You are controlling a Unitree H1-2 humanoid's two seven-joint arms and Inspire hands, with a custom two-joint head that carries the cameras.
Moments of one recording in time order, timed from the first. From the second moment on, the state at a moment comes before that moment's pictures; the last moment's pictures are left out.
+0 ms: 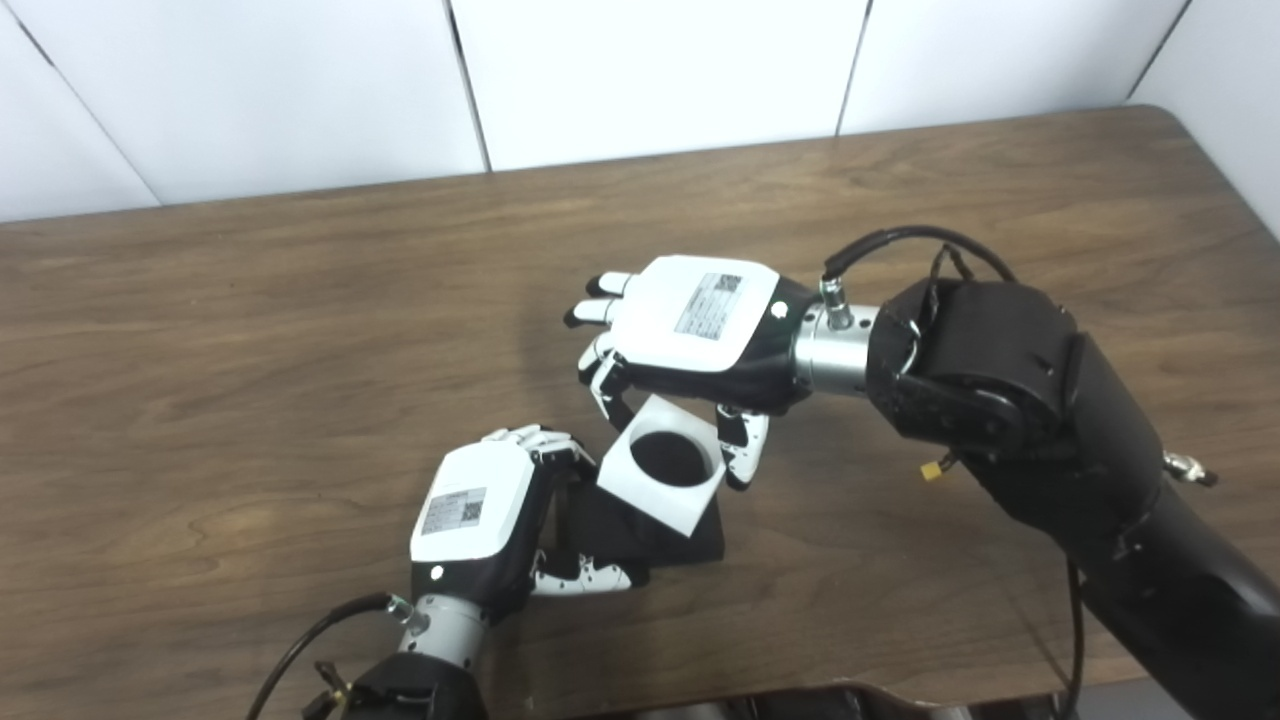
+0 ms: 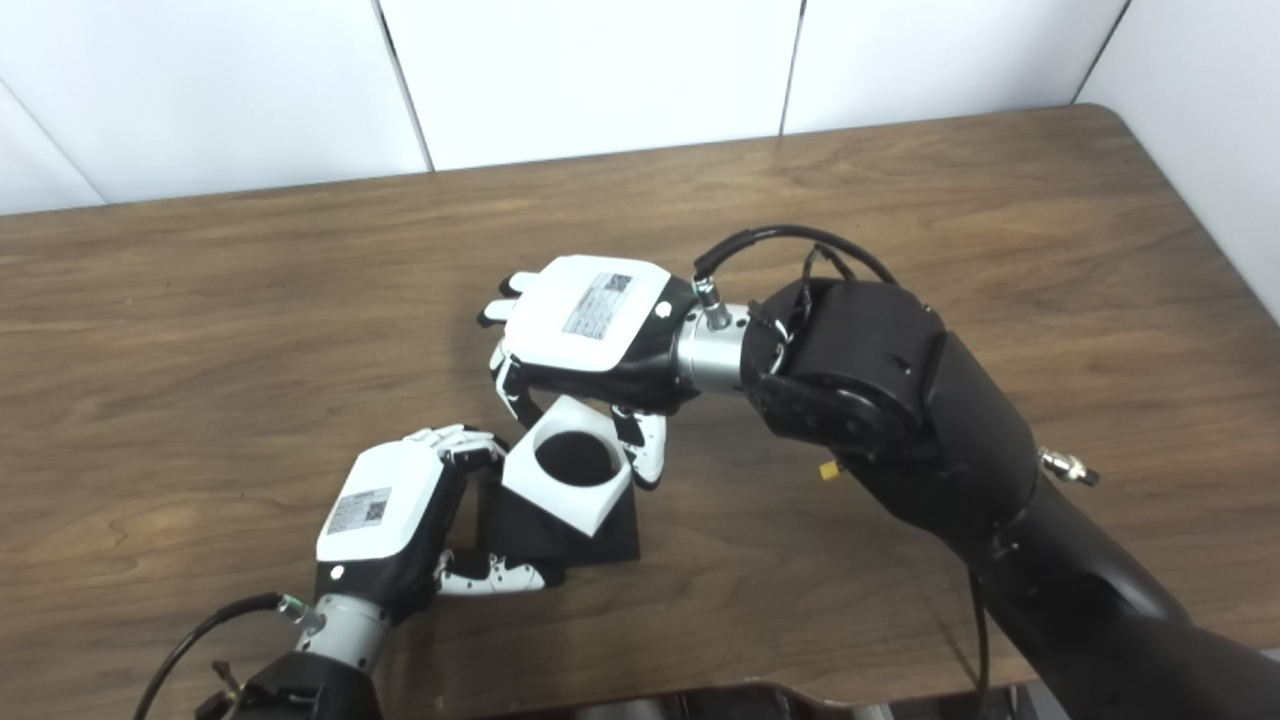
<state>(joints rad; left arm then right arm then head) 0.19 0.11 -0.44 -0.45 1.14 0.20 -0.31 -0.49 -0.39 0.43 -0.65 -0.84 -0.01 1.08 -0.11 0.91</state>
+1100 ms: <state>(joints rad) 0.18 0.11 -0.45 -0.46 1.16 0.20 -0.33 -0.46 -0.36 0.46 -0.65 -0.91 -0.02 1.13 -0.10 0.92</state>
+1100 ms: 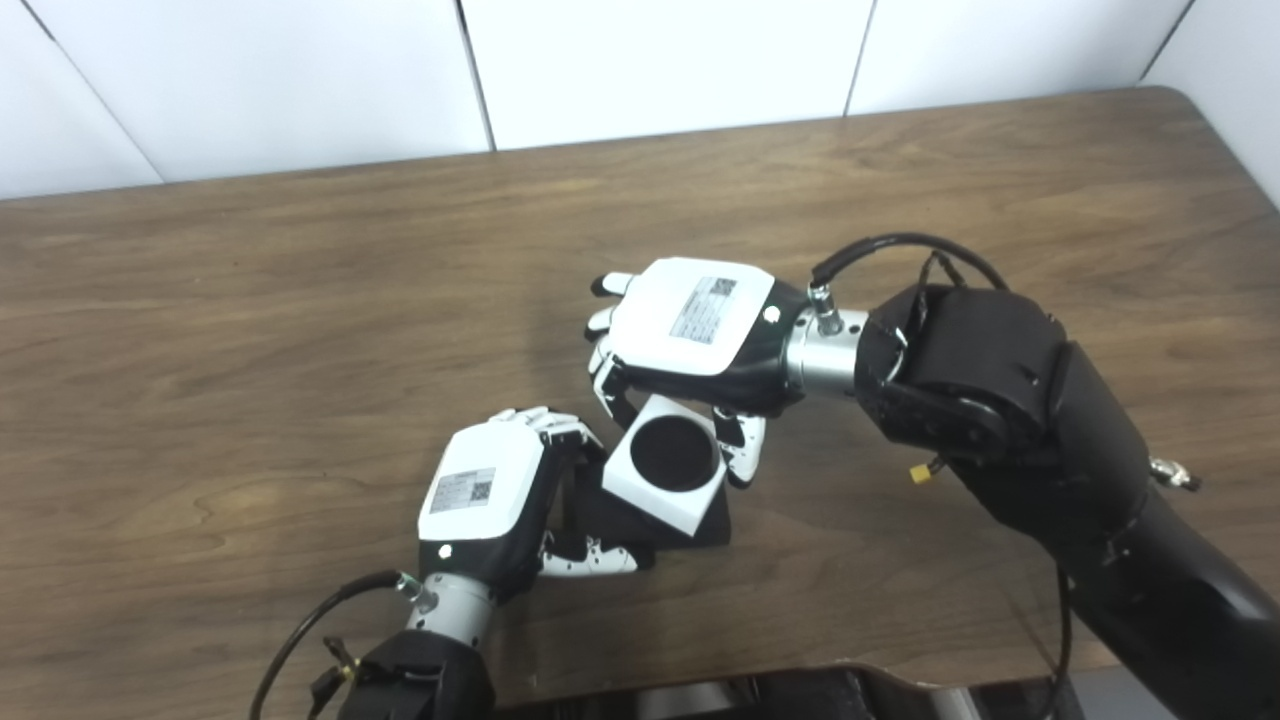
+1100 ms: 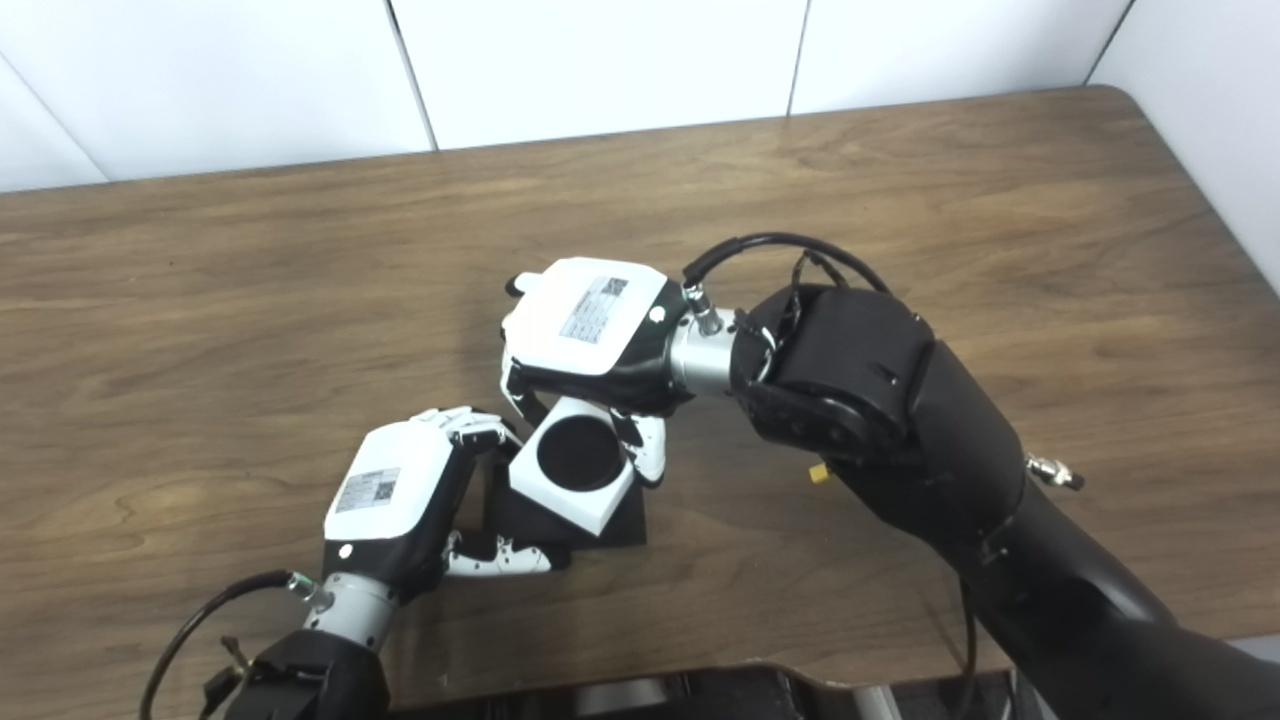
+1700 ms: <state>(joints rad) 0.18 0.11 -0.45 -0.46 1.17 0.21 -0.33 -0.47 -0.37 0.44 -0.62 -0.92 -0.01 1.17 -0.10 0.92</state>
